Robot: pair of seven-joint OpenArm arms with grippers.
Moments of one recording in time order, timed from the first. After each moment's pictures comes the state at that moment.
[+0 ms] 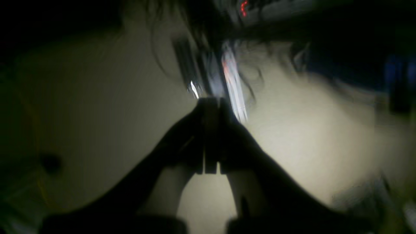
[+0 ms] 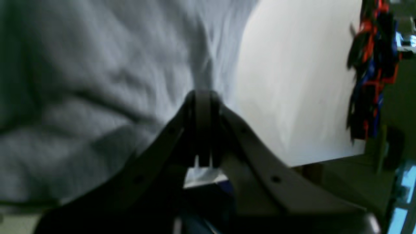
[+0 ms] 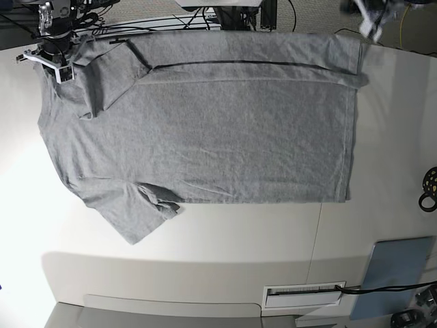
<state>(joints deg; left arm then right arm) 46.2 -25.4 -18.1 92.2 -30.3 -36.7 33.7 -46.4 32.0 6.5 108.2 -9.7 -16.4 -32.5</state>
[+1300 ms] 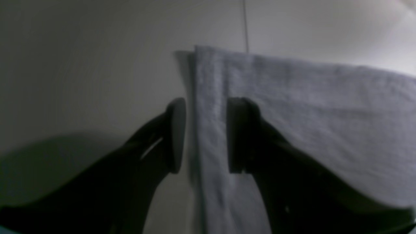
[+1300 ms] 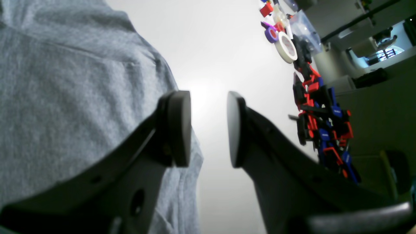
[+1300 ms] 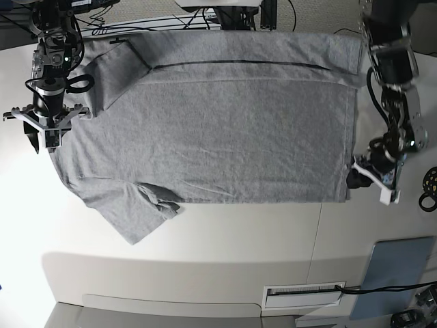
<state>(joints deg) -15.8 -21.6 -14.6 57.8 -28.8 -29.6 37.3 -25.8 31.8 6.6 112.8 -9.0 -14.6 -33.6</state>
